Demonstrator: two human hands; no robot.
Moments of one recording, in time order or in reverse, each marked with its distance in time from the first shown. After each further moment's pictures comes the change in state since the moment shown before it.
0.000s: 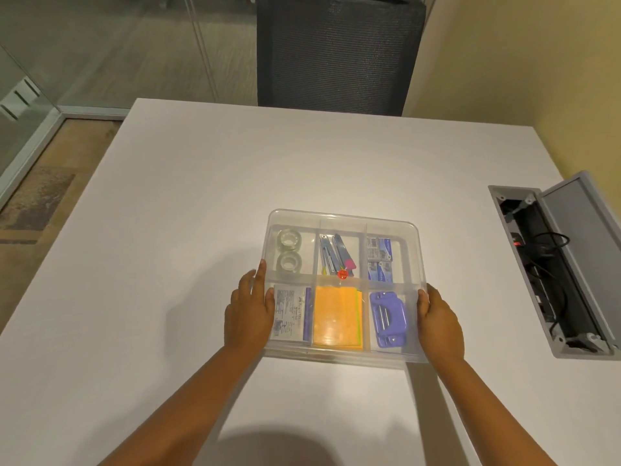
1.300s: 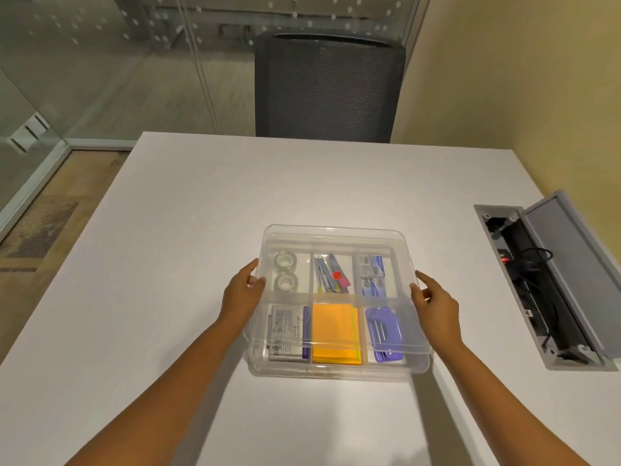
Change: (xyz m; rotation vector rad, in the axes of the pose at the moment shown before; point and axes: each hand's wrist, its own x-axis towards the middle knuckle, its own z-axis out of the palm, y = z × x) left_hand 0.046 0.020 -0.046 -0.587 -0.107 -0.224; right_hand 0.024 -0.029 -0.029 0.217 0.028 -0.068
